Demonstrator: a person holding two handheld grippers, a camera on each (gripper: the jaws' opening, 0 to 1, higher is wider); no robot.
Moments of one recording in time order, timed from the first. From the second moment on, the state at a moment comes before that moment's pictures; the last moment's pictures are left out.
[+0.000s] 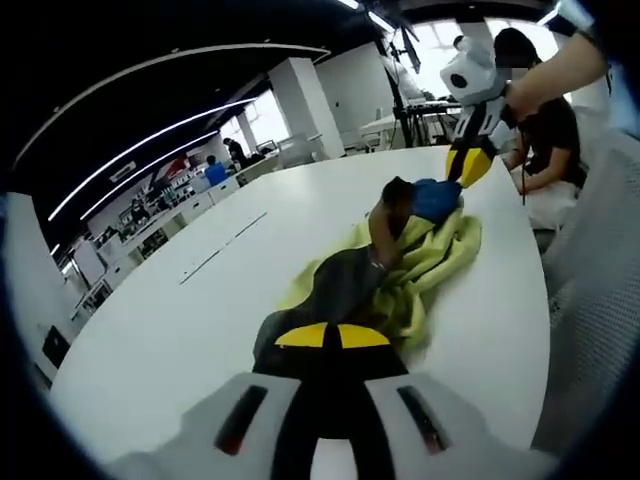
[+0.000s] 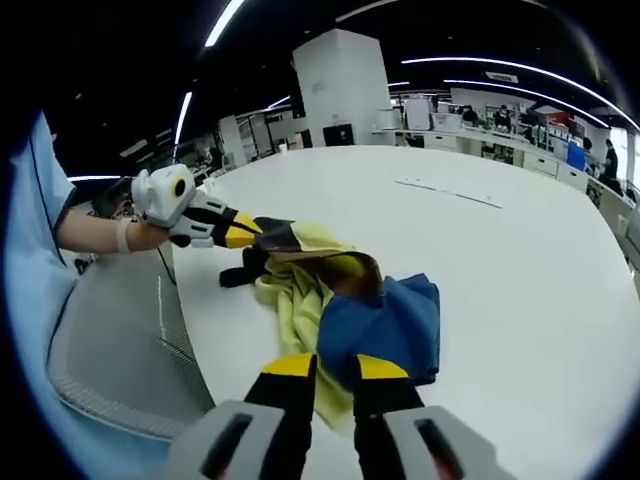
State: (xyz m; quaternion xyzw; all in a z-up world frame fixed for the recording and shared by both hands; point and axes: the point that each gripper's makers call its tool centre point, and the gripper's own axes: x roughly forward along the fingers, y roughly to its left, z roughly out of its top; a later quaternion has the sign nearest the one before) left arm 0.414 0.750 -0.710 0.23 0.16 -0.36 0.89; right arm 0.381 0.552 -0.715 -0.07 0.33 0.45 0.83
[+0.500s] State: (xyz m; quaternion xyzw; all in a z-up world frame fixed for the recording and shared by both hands) left arm 0.419 0.768 -0.671 0.14 0.20 -0.34 0.91; right arm 0.404 0.543 -0.669 -0.09 0.27 0.43 0.86
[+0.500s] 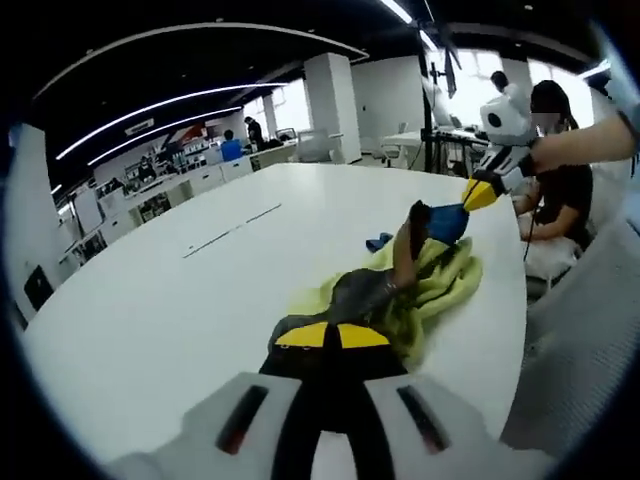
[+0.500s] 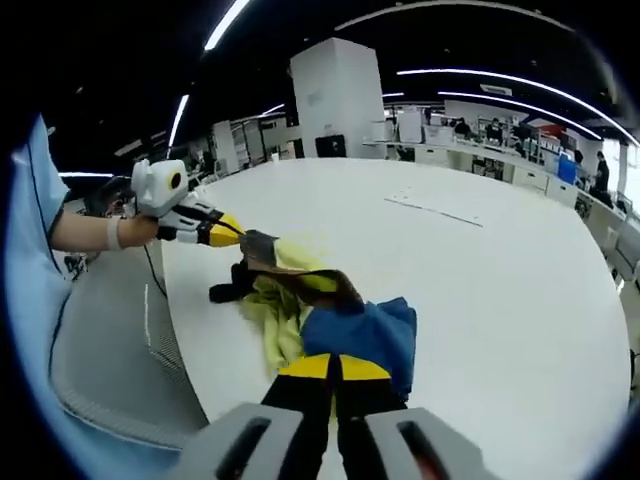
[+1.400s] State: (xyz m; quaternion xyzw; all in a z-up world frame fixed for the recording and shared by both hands) left arm 0.436 0.808 -0.435 -0.02 0.03 -0.31 0.95; right arm 0.434 0.558 -0.417 -0.09 -0.01 0.40 0.91
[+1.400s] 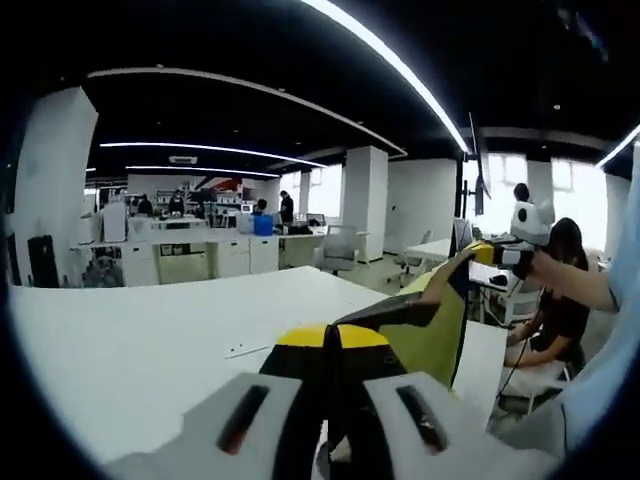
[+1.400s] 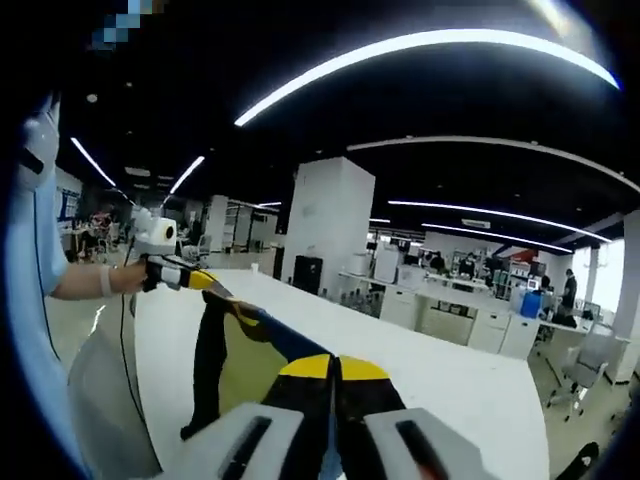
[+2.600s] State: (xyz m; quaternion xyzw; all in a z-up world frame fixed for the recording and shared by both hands) left arm 0.678 0.806 -0.706 -0.14 0.30 -0.28 0.90; right arm 0.685 0.567 -0.680 -0.05 0.27 0.36 0.89
